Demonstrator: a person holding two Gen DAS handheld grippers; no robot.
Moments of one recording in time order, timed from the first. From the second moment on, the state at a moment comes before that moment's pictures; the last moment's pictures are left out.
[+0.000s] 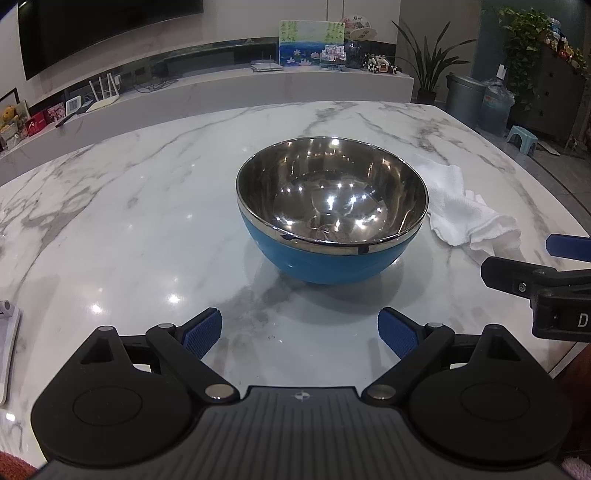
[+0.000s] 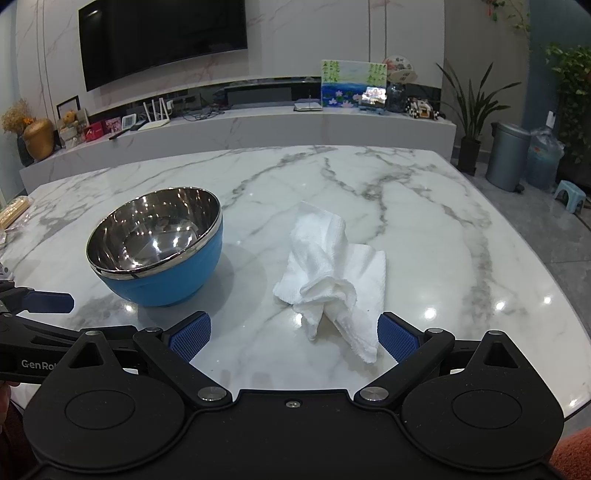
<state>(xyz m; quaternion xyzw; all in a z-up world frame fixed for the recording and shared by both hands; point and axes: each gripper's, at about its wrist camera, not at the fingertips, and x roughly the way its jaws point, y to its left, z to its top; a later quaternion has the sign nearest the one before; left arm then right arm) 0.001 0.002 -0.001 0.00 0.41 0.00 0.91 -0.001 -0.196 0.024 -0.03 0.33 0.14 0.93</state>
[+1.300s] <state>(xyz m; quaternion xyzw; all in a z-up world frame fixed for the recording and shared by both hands) -0.002 0.004 0.000 0.00 0.41 0.00 0.91 -0.001 -0.194 0.024 -0.02 0.34 0.14 0.93</state>
